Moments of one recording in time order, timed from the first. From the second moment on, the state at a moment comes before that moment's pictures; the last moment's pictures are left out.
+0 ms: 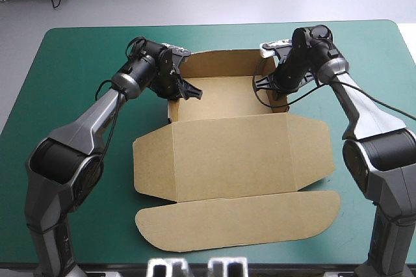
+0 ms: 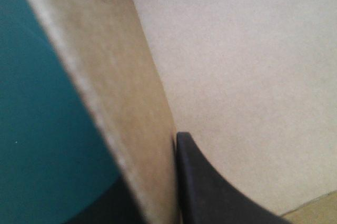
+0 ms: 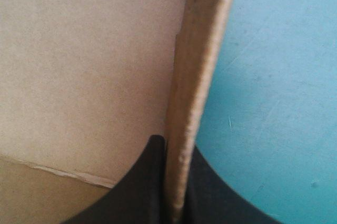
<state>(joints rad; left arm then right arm) -0.46 1.98 -1.82 0.01 1.15 -0.08 0.27 2.01 -1.88 0.12 1.25 -0.10</state>
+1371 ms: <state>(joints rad) -0.42 1.85 -1.98 -0.06 1.24 0.06 0.28 1.86 -1.97 0.11 1.24 -0.13</state>
